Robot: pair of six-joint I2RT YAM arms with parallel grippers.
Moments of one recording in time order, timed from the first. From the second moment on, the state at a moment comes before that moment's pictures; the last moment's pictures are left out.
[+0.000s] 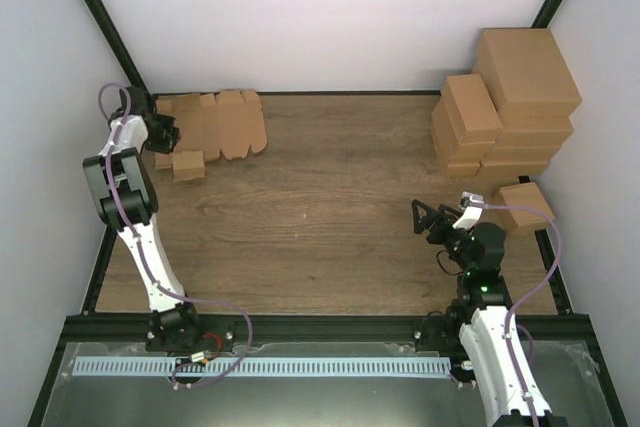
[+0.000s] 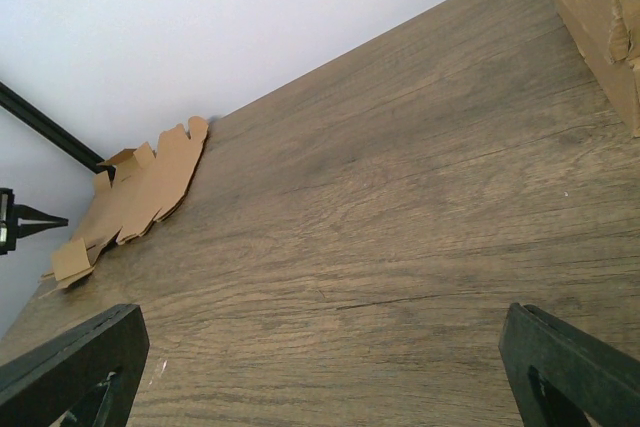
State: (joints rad) left arm 0.31 2.21 1.81 -0.65 0.31 -1.08; right arm -0.02 0.41 0.13 0.05 -0.39 0.51
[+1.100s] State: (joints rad) left arm 0.21 1.81 1.04 -0.48 0.40 -1.02; right arm -0.02 0.41 0.13 0.05 -0.39 0.51
